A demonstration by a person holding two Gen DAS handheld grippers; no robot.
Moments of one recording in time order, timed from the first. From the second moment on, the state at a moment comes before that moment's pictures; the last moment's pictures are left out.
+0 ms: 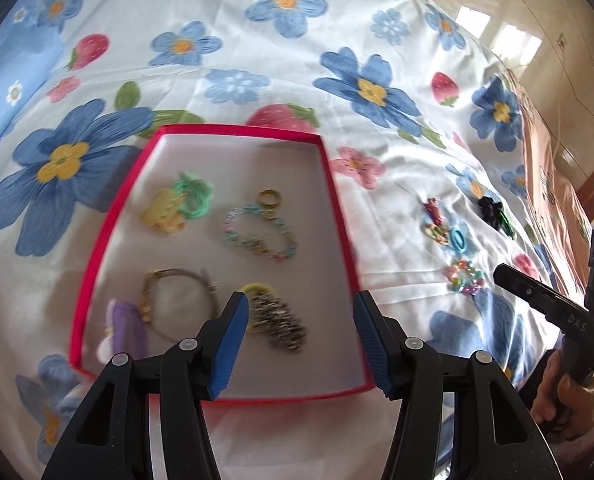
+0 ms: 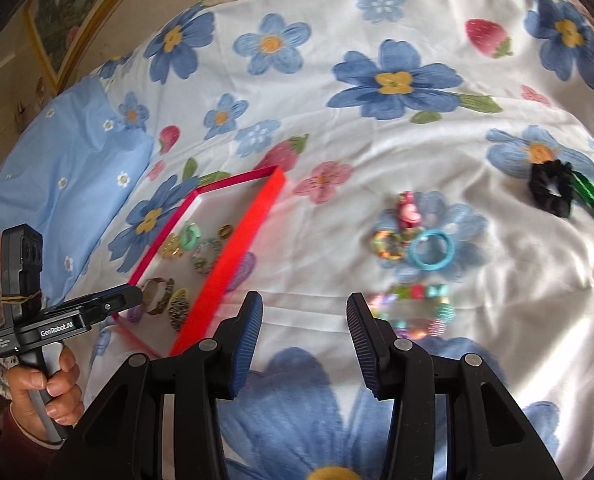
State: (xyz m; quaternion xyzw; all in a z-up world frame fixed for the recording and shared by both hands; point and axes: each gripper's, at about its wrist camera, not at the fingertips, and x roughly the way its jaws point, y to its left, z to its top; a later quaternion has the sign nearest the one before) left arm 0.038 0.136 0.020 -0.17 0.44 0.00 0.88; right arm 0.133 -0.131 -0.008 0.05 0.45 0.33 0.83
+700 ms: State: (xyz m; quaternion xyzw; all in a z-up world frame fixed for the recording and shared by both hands) left arm 0.108 0.068 0.008 -0.13 0.46 -0.06 0.88; right arm 0.162 -0.170 -0.050 0.03 0.49 0.26 0.83
